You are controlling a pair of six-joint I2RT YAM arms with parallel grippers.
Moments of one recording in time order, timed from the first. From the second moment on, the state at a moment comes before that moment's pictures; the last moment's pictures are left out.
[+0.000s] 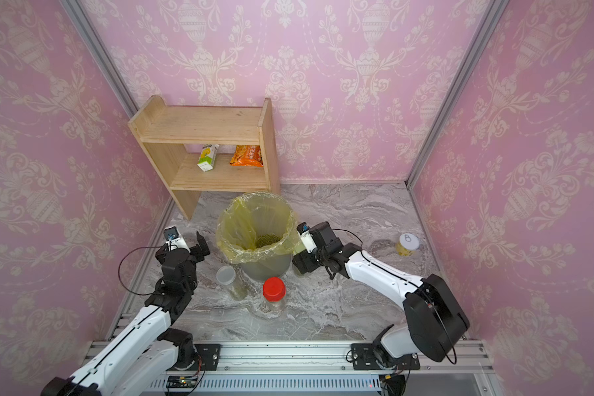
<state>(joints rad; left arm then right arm) -0.22 0.81 0.35 0.21 -0.63 -0.16 0.61 1.44 0.89 -0.31 -0.13 0.08</state>
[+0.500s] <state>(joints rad) -0.22 0.68 0.40 0.12 -0.45 -0.17 0.61 1.37 0.86 -0.36 -0.05 0.14</state>
